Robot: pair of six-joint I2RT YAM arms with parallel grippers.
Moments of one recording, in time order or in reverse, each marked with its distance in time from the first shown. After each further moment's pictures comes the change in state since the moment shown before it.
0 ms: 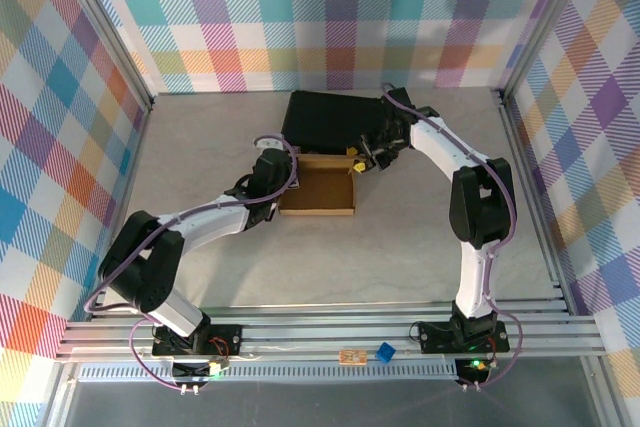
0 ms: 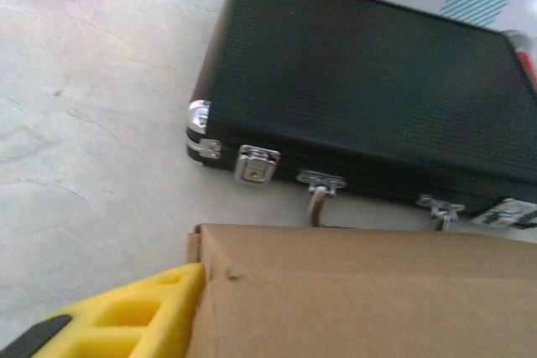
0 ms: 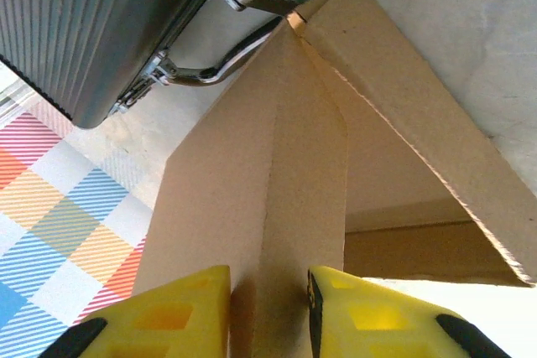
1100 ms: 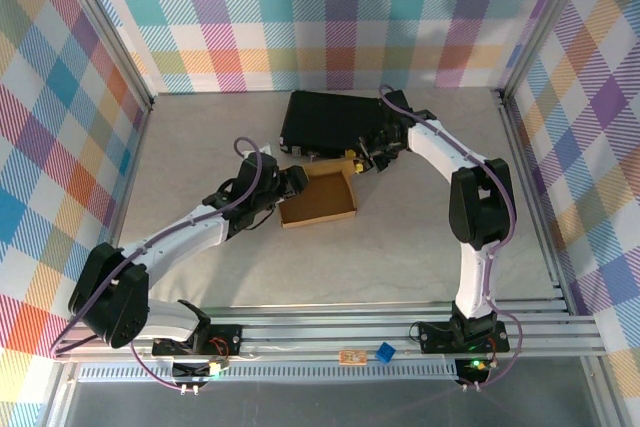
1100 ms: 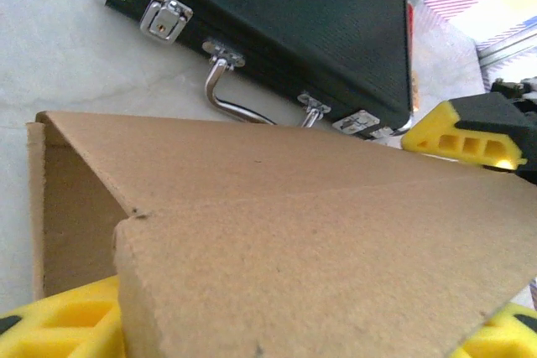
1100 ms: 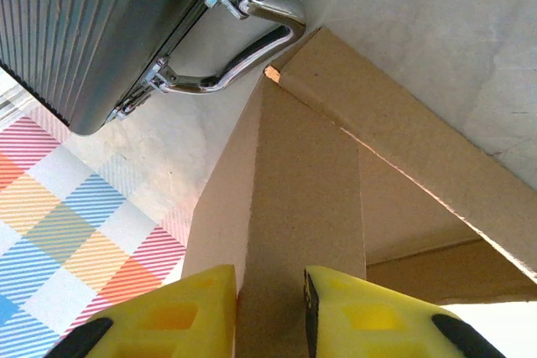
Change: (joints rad) left arm 0.000 -0.198 -0.032 -0.263 0.320 -0.360; right arm 0.016 -0.008 -0.032 0.048 0.028 0.008
